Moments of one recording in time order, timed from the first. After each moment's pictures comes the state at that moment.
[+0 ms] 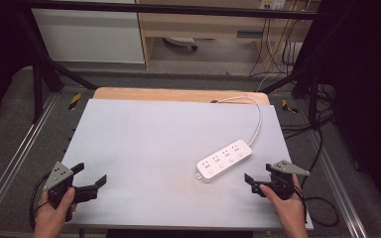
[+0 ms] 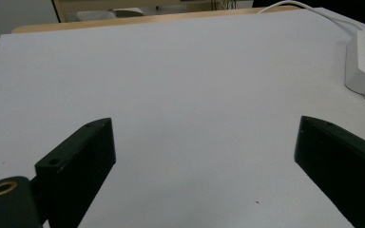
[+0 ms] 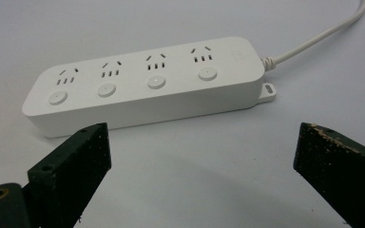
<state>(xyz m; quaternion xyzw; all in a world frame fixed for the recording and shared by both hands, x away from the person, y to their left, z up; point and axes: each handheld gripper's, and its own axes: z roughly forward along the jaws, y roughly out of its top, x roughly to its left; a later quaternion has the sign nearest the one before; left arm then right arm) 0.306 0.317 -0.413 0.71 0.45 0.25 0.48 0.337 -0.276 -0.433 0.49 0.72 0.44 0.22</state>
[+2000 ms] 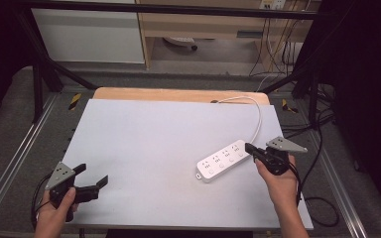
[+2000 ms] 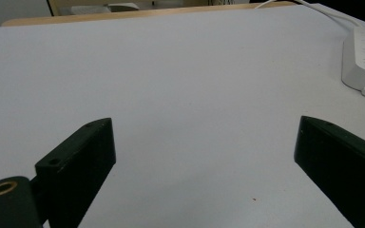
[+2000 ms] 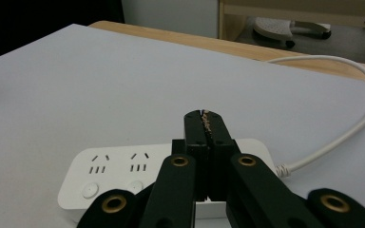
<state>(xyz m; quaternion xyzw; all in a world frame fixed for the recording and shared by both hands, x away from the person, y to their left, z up) 0.308 0.315 -0.417 0.72 0.45 0.24 0.47 0.374 -0.252 -0.377 0.44 0.72 0.48 0.24</state>
